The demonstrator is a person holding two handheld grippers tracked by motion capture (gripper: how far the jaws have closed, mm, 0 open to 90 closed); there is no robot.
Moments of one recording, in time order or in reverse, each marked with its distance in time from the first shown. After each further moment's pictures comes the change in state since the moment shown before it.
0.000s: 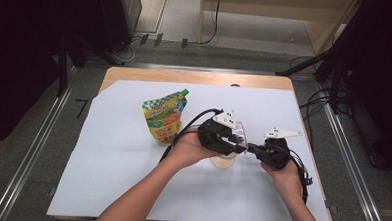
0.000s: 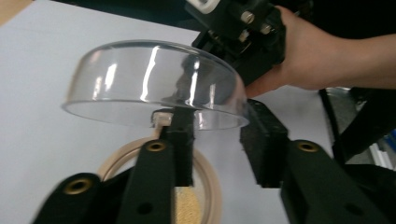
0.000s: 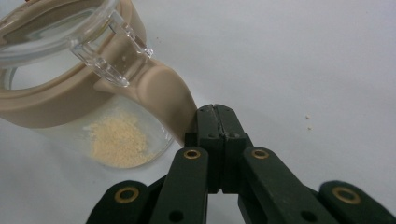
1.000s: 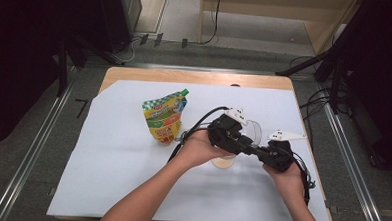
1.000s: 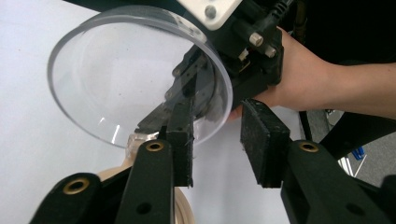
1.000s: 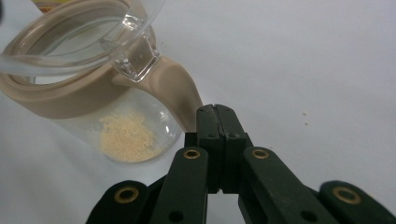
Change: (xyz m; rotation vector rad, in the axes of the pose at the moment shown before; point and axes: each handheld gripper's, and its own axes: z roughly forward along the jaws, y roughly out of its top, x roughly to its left) left arm 0.001 0.017 0.010 0.019 -0.070 -0.078; right arm 0.001 -0.005 -0.011 -0.032 0.011 0.009
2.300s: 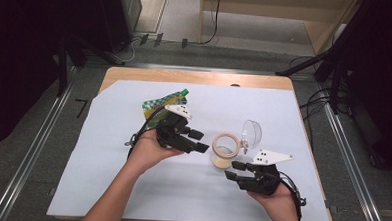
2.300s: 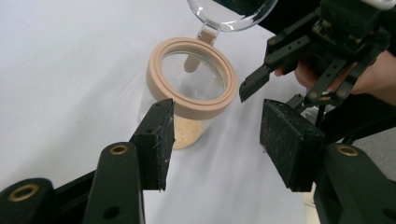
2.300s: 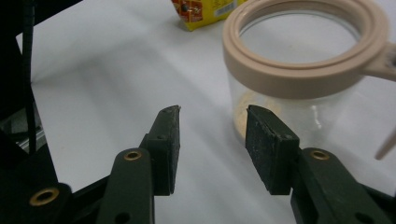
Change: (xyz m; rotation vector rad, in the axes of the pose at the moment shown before) left arm 0.019 -0.080 -0.095 -0.042 0.078 -0.200; right arm 0.076 -0.016 -0.011 -0.019 0.216 -0.132
